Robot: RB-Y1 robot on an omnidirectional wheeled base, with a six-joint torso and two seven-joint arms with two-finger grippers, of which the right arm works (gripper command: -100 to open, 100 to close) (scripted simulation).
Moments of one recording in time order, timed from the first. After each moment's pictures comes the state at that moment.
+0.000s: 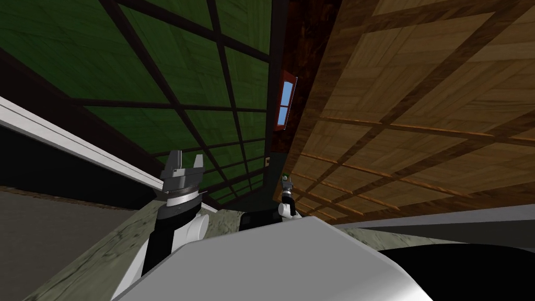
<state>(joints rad) 0.01 -0.05 0.23 -0.82 -0.73 -0.95 -1.04</state>
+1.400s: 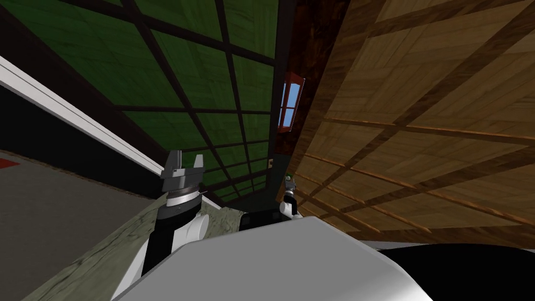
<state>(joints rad) 0.00 -0.04 0.15 -0.81 -0.76 -0.96 -1.02</state>
